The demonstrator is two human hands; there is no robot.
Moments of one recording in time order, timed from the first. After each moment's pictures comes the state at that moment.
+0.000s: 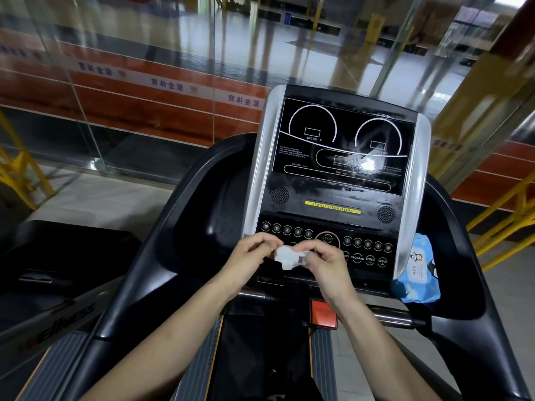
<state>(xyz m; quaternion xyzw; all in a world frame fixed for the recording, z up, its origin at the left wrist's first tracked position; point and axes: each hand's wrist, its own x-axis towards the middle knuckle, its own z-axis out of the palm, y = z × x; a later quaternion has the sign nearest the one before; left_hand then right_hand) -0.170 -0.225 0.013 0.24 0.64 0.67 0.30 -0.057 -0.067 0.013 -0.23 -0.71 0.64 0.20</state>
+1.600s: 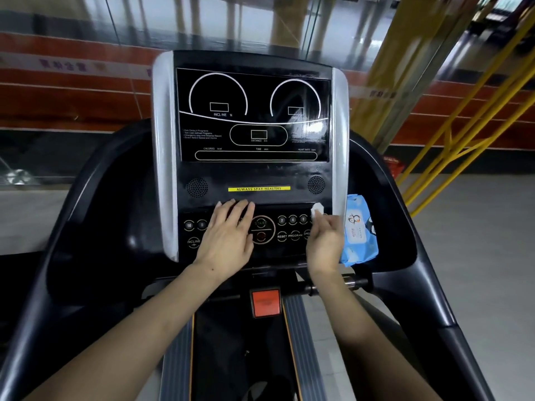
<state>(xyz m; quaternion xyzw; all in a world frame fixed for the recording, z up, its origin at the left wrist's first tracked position) -0.167 -0.103 -0.009 0.54 0.82 0.16 -0.11 -0.015 0.070 -0.029 -0.49 -0.74 0.27 0.37</state>
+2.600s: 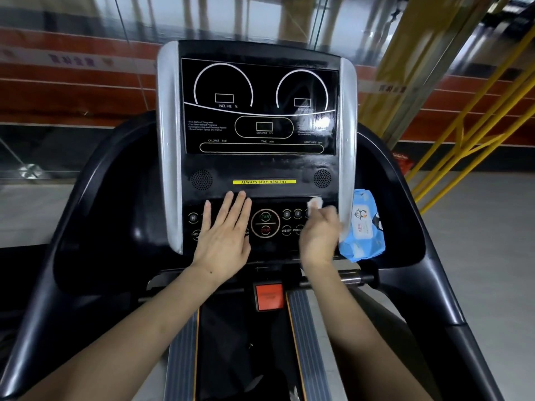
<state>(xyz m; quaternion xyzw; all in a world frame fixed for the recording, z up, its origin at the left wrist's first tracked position) -0.161 -0.120 -0.022 0.51 0.85 0.10 -0.11 -0.033 0.048 -0.032 -0.45 -0.80 0.17 0.35</state>
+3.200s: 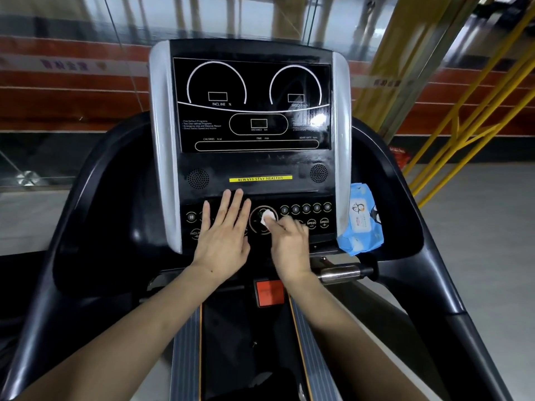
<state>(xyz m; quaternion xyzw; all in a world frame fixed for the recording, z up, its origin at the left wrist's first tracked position) -0.159 -0.119 -0.027 0.52 0.85 0.09 -0.10 -0.034 0.002 -0.052 -0.29 -0.91 0.06 0.30</state>
